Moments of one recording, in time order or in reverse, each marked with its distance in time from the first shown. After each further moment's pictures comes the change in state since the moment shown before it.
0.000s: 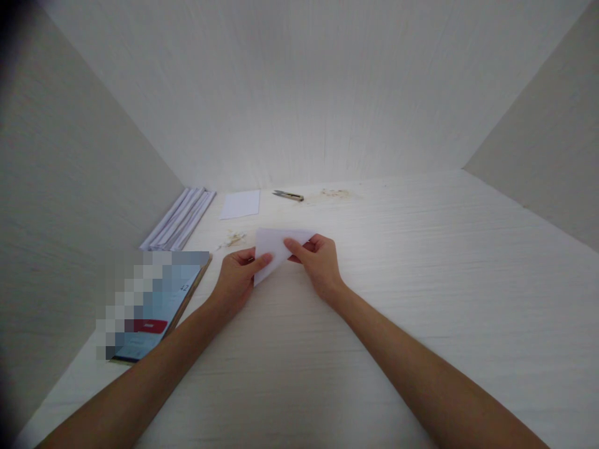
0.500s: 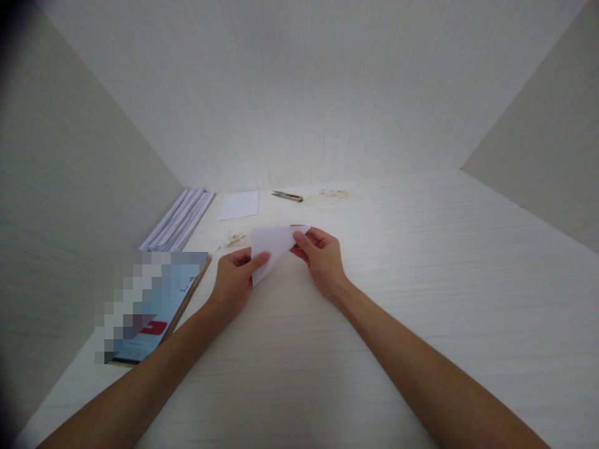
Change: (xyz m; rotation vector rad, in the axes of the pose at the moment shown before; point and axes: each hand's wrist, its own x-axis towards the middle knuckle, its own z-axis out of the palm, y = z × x) left_hand 0.002 -0.004 -0.002 0.020 0.079 0.068; right_hand 0.002 -0.005 -0.003 0.168 -0.068 -0.057
